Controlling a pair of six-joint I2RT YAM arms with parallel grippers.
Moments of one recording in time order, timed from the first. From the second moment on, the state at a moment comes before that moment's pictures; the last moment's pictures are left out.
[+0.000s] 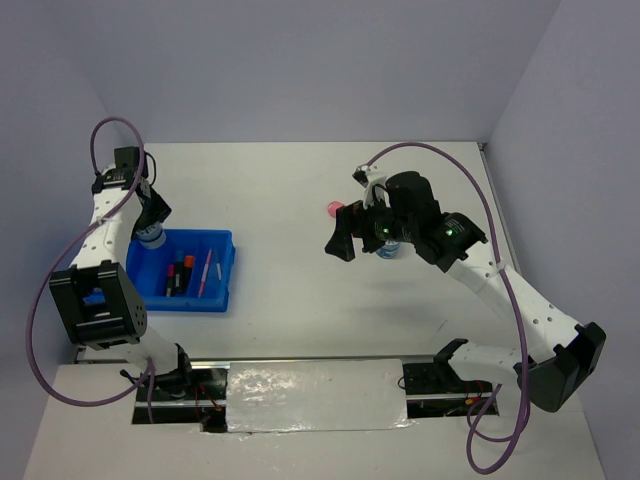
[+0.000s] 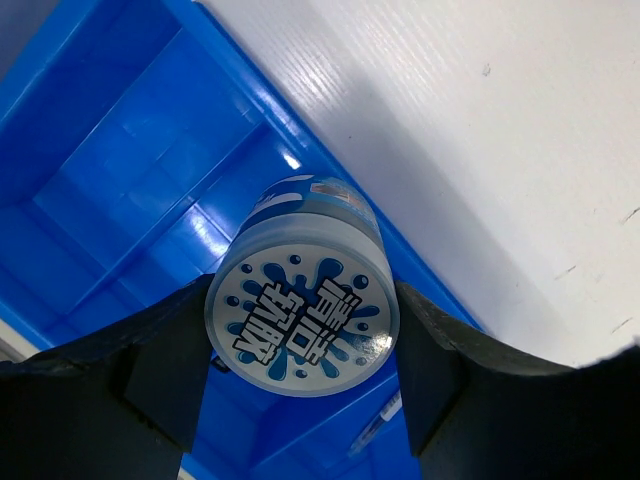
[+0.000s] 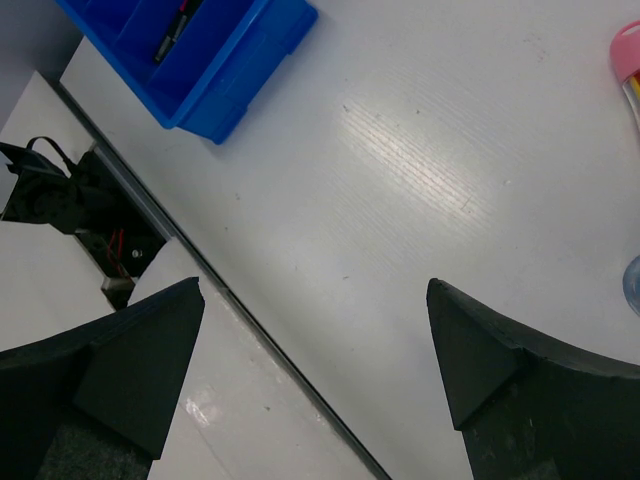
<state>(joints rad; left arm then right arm) 0.21 1.56 1.37 -0.89 -0.36 -0.55 0.61 1.16 1.21 -0.62 -0.32 0.26</state>
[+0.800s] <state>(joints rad) 0.26 1.54 1.18 -0.75 -0.37 -0.54 0.61 1.20 1.24 -0.63 -0.33 0.27</state>
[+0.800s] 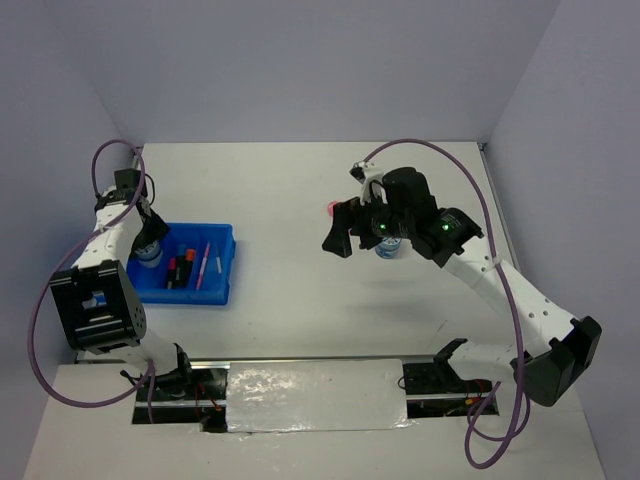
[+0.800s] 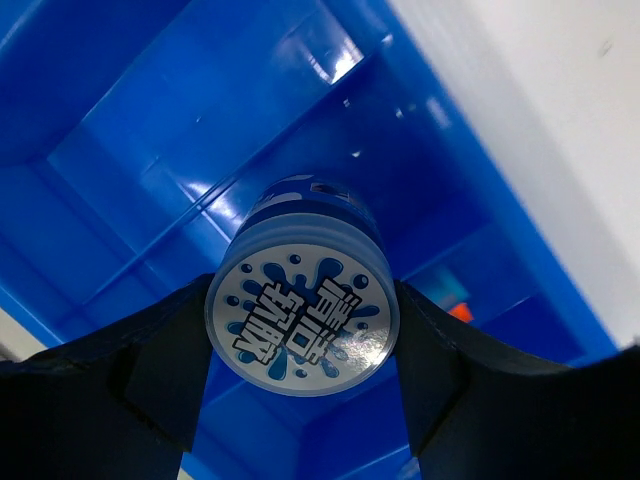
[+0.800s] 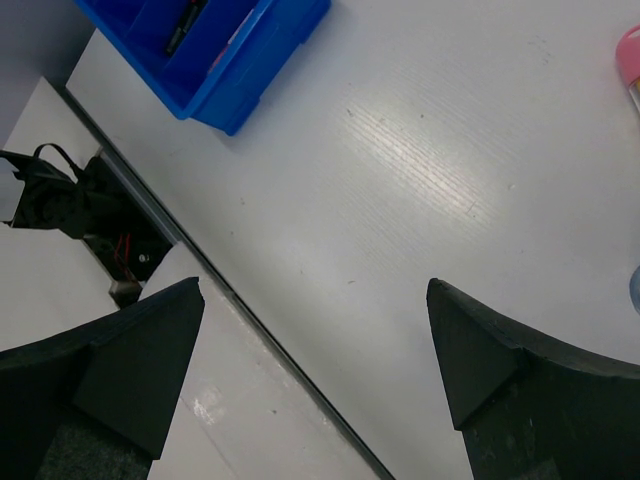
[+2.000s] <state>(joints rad) -0.18 1.47 1.57 -0.77 -0.13 -0.43 0.38 1.41 1.20 -0.72 0.24 0.52</state>
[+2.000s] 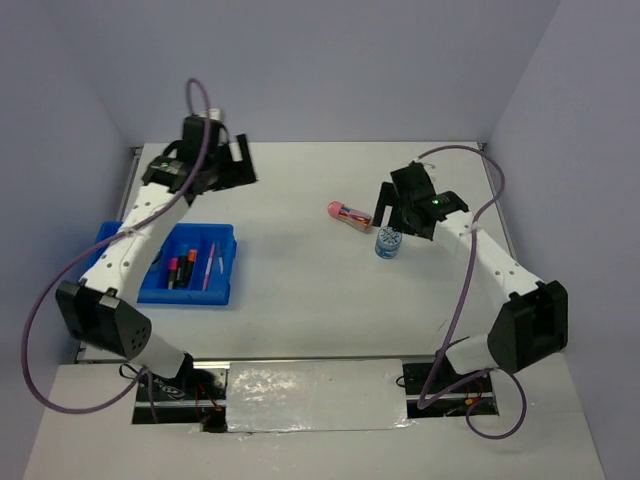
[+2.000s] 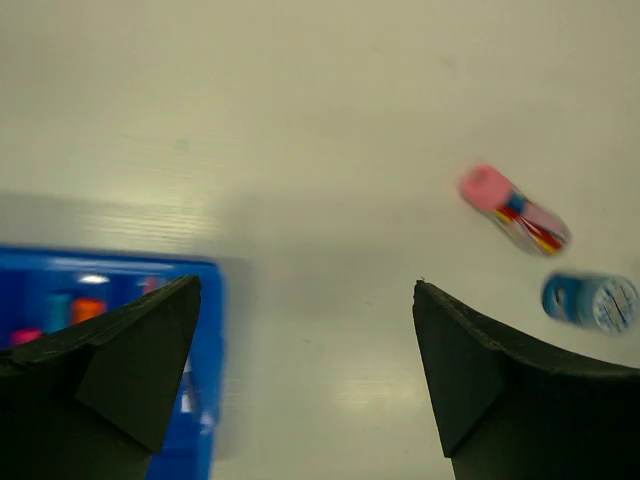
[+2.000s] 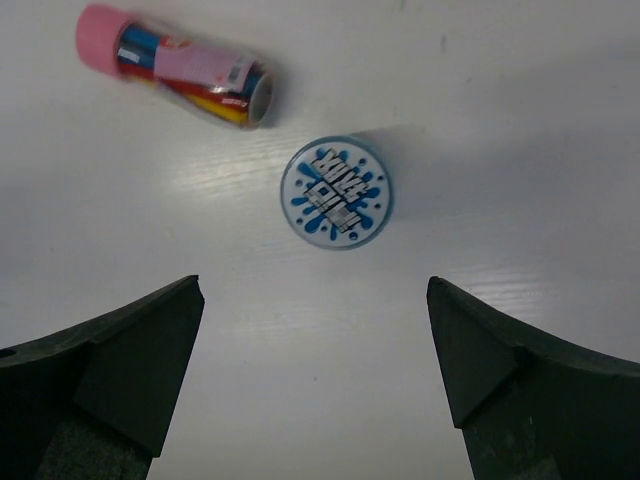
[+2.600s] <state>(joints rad) -0.83 2.23 2.13 -0.61 0.01 -0.29 0.30 0.67 1.18 -0.97 0.53 0.89</state>
